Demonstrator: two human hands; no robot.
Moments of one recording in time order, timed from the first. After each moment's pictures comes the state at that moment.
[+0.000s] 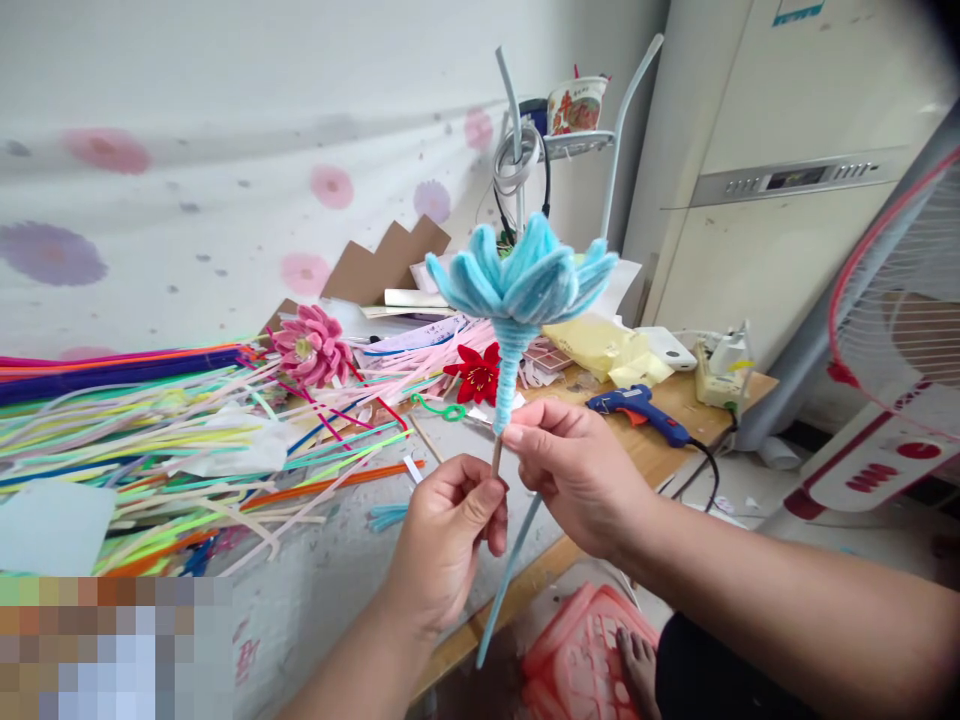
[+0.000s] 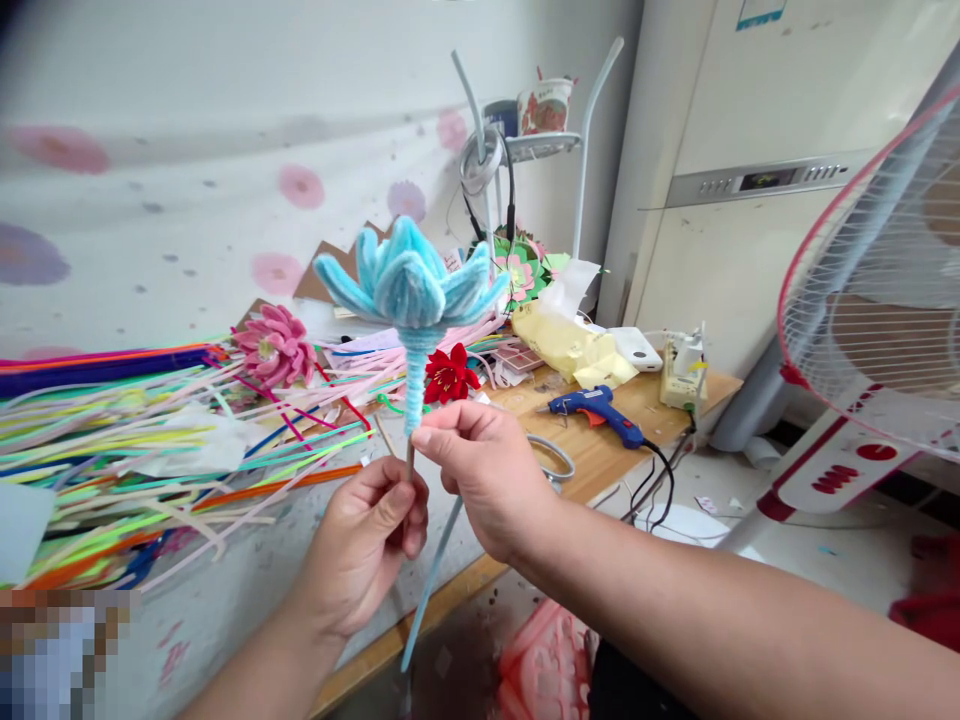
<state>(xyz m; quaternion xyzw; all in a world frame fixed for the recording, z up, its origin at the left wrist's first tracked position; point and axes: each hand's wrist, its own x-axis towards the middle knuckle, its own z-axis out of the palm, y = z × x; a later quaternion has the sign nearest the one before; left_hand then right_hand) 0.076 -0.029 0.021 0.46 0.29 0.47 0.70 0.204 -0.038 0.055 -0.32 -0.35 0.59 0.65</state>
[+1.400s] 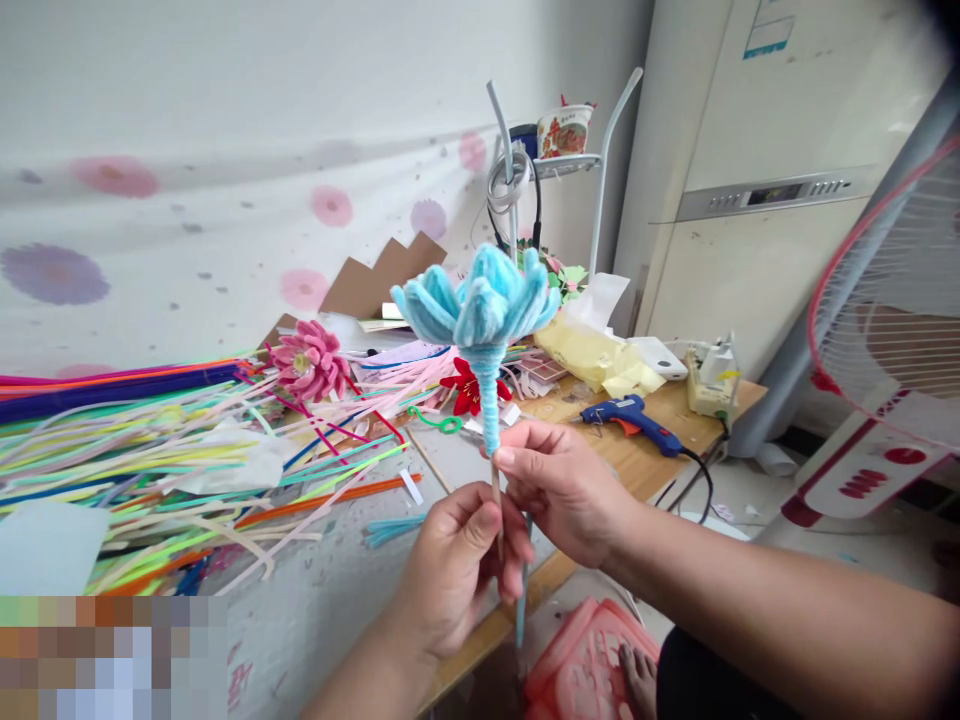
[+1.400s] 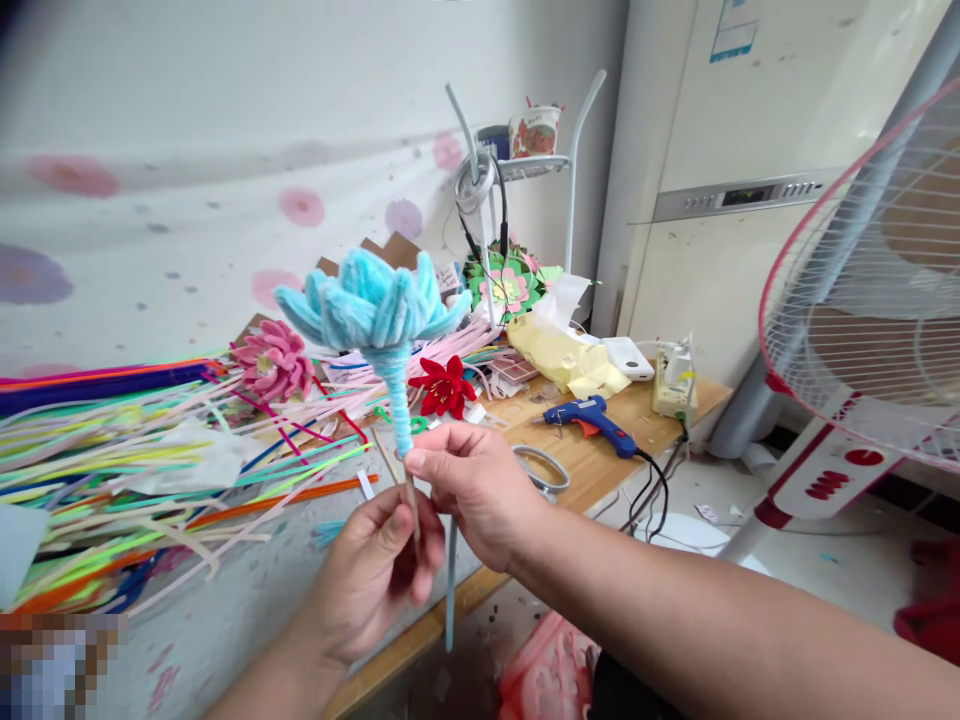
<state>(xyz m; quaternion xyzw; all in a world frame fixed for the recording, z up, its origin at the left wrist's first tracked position) 0.078 -0.031 0.009 0.45 0.20 0.40 0.77 0.205 -0.037 0.050 -0.28 -0.34 0.65 0.62</state>
